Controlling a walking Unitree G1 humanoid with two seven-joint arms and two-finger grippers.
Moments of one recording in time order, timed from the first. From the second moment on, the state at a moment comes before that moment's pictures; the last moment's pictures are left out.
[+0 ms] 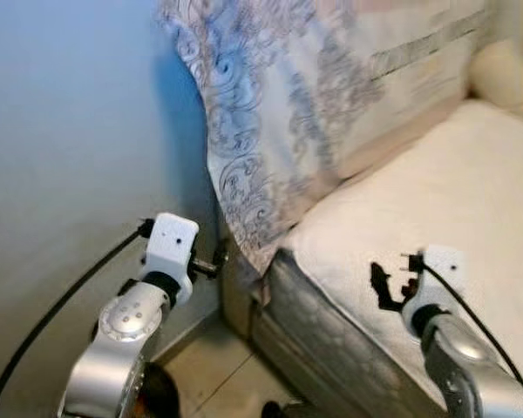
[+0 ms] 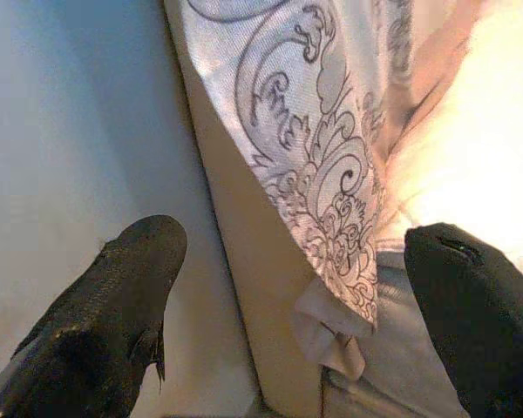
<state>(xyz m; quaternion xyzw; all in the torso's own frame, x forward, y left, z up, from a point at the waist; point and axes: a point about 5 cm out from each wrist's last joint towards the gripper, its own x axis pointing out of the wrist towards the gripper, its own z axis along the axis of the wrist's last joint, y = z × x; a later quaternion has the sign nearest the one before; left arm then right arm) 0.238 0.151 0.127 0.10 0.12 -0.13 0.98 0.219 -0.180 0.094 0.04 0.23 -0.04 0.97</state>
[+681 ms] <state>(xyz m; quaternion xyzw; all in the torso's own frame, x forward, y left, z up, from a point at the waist) 0.242 0.148 0.130 0.09 0.11 -0.13 0.98 0.223 -0.174 0.098 0.04 0.23 -0.02 0.97</state>
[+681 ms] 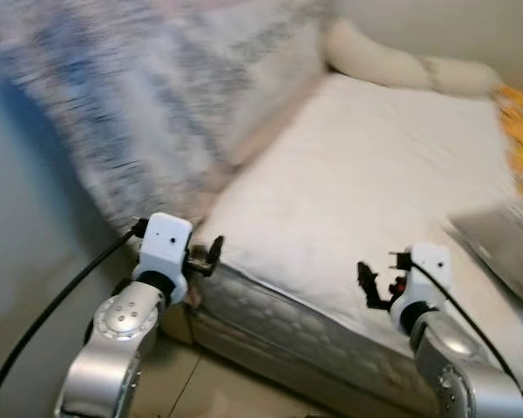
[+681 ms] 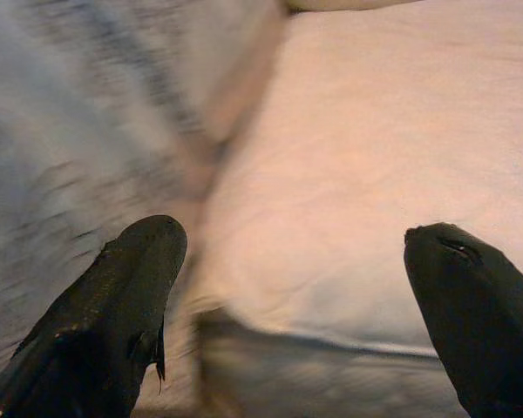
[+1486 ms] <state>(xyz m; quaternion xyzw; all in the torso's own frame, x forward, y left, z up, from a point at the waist) 0.243 0.145 0.131 0.06 0.09 -0.14 0.98 0.223 -0.175 0.101 0.04 0.21 -0.01 0.98</state>
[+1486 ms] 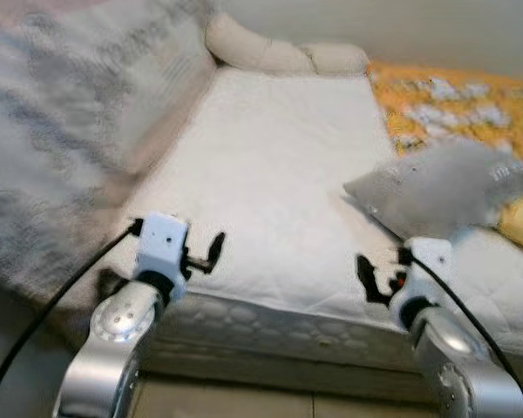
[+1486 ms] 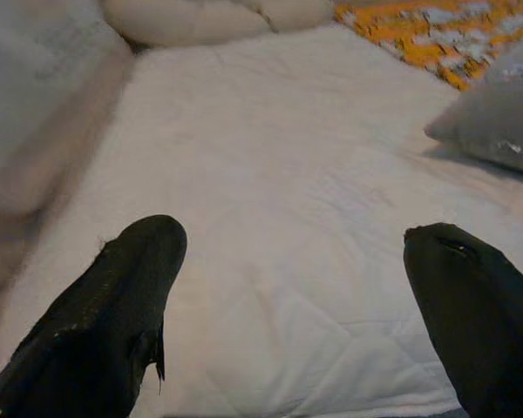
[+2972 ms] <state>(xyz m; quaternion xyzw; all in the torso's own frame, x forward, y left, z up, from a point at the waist) 0.242 0.142 0.131 0.06 0.09 -0.16 0.98 0.241 -0.174 0.113 0.05 0.17 -0.01 0.98</state>
